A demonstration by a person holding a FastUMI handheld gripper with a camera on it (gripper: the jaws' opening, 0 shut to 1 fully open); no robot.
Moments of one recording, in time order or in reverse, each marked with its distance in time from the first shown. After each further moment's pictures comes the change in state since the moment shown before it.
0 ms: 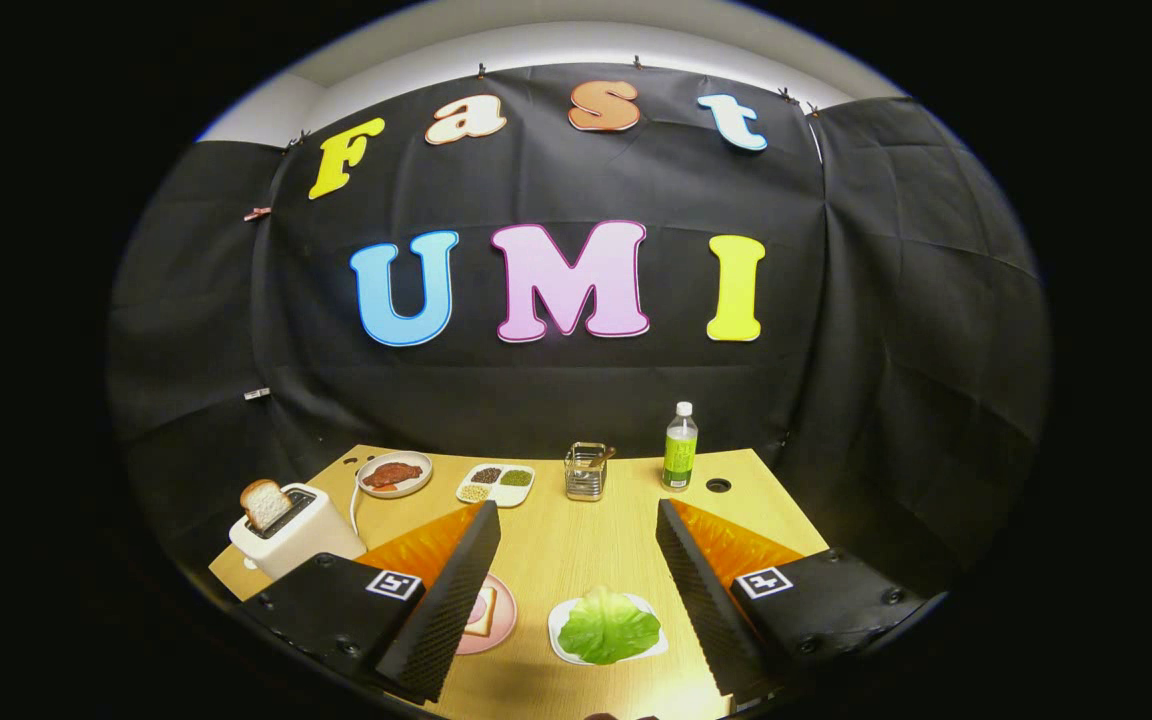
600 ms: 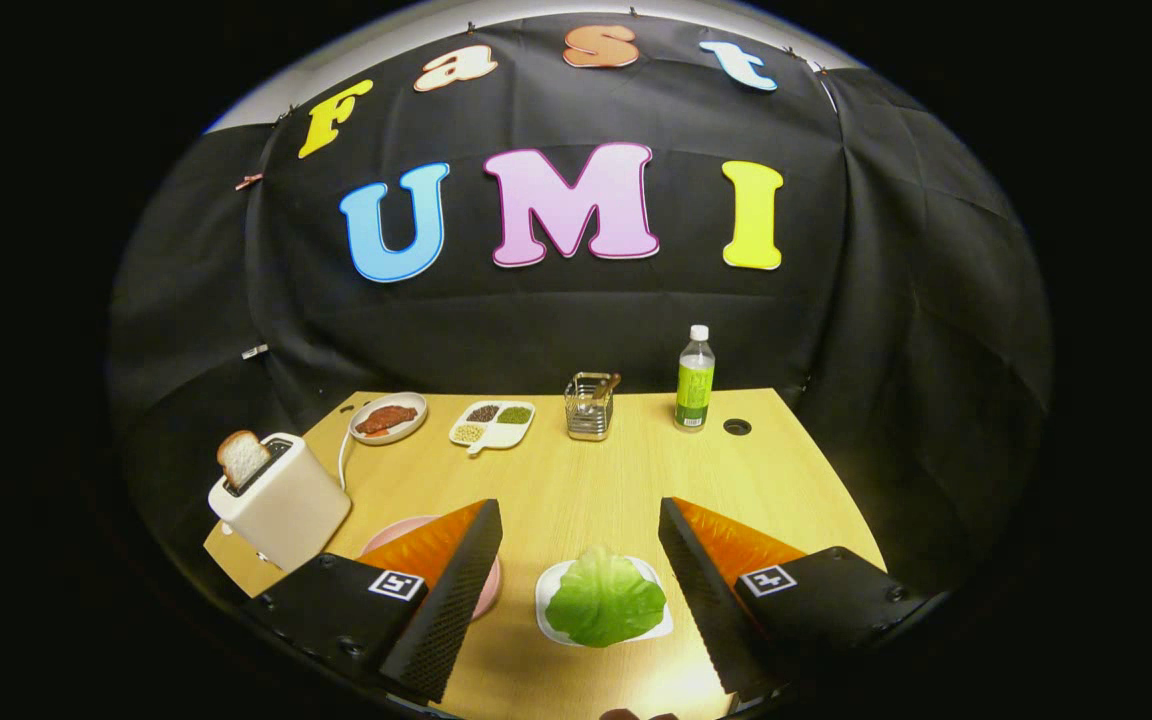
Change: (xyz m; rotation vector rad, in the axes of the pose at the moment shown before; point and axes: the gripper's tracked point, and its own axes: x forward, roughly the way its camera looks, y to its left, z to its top) arm 0.049 -0.020 -0.084 0.004 0.195 0.051
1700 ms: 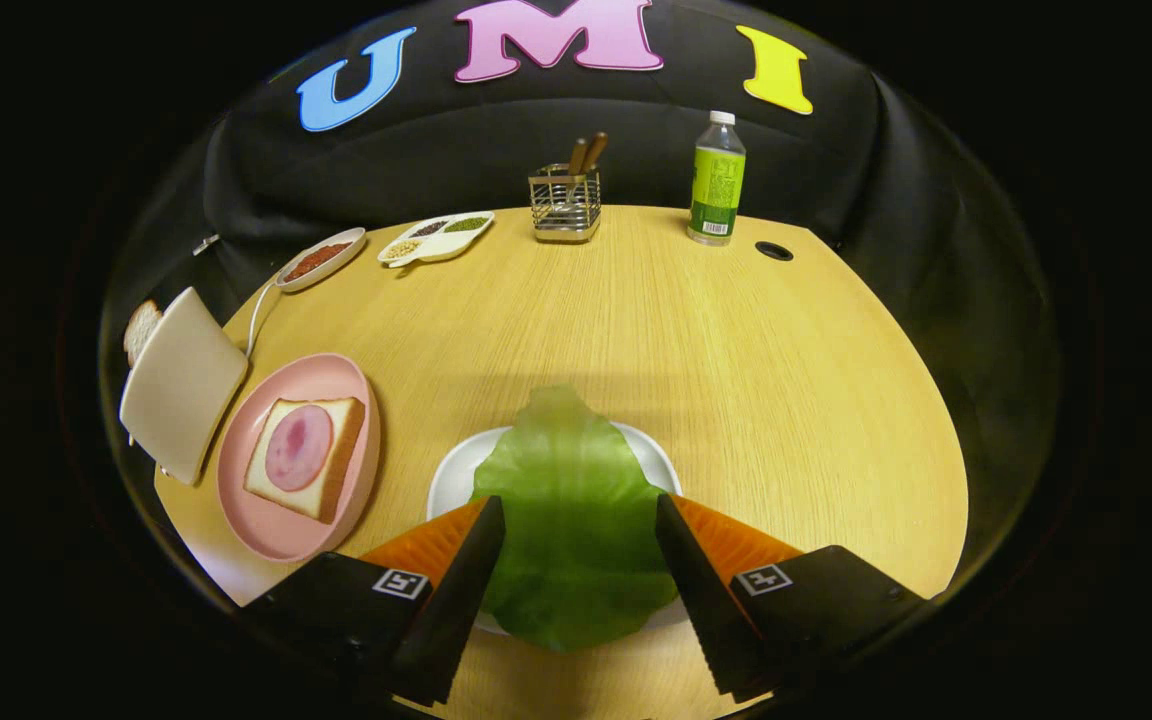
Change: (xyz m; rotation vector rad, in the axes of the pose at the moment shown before) arm 0.112 -0.037 -0.194 -0.032 0.409 -0.028
